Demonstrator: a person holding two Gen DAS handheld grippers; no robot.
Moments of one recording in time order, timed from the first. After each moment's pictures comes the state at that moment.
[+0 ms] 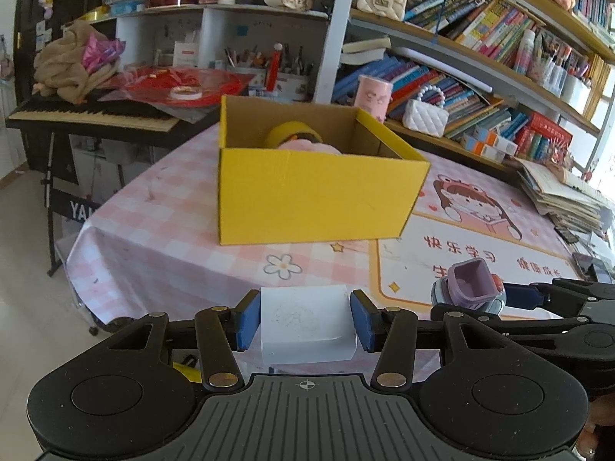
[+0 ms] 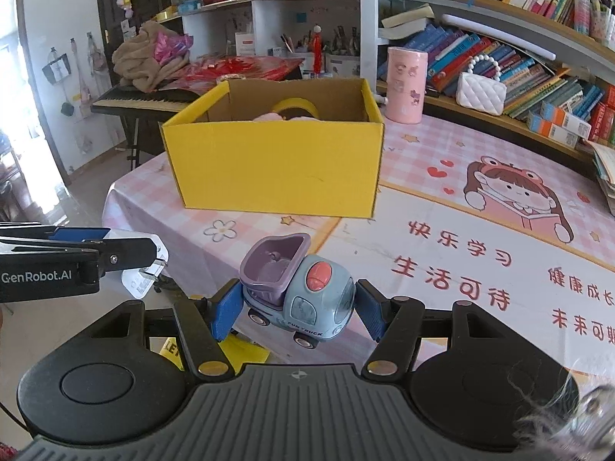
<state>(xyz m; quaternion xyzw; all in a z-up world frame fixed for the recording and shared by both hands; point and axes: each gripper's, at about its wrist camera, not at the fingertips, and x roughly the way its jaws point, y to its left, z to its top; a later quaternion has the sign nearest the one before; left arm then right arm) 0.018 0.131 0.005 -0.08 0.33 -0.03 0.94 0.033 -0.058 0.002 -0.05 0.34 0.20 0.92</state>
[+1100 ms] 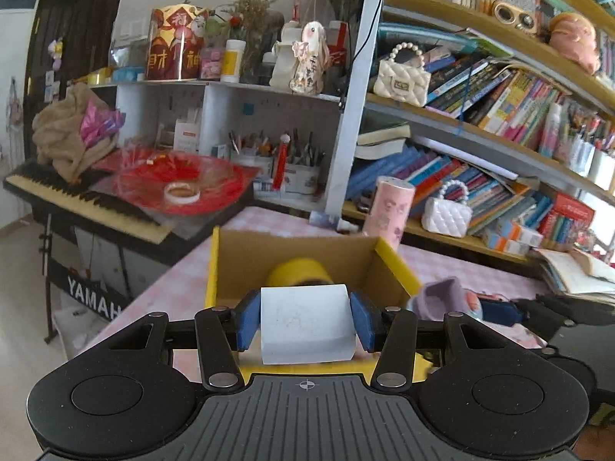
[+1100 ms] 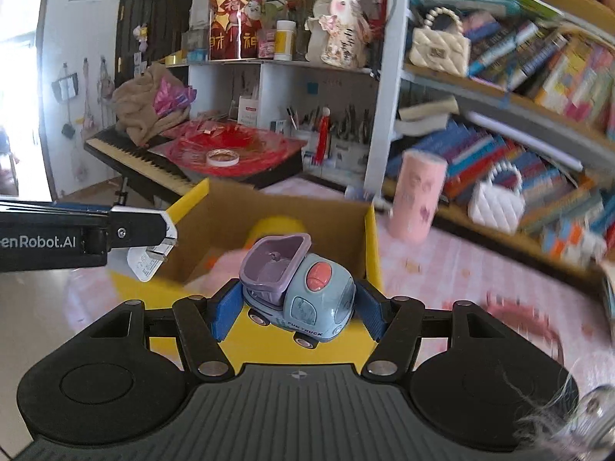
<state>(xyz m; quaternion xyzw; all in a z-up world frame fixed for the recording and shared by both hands) 0.149 0.139 0.061 -0.08 0.23 0.00 0.97 0.179 -0.016 0.053 -0.11 0.23 0.21 0.94</state>
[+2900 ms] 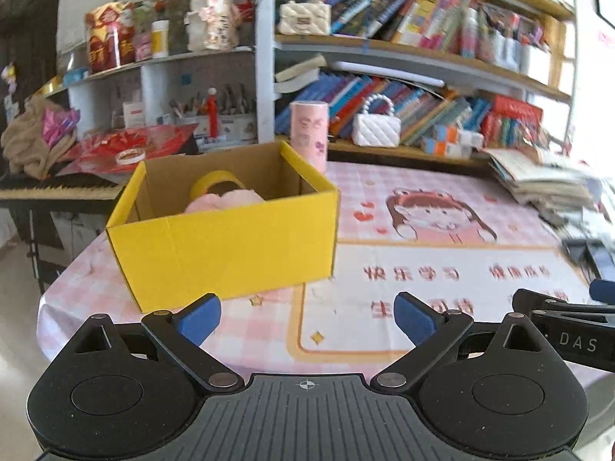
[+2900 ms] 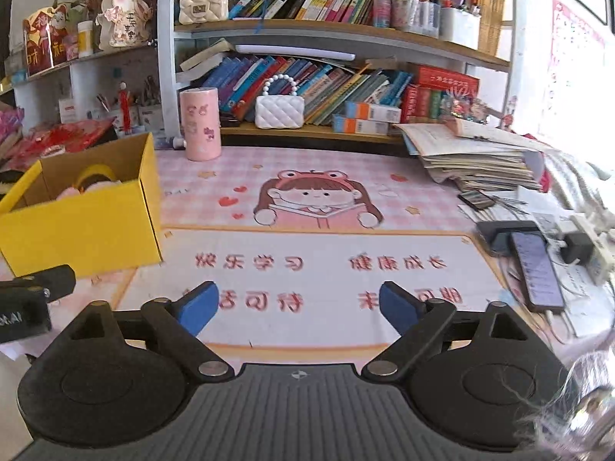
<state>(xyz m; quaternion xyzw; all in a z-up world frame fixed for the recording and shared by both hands) 0.042 0.024 0.018 0.01 0.28 -0.05 0.96 0.015 -0.168 0.013 0.00 0.29 -0.08 0.95</state>
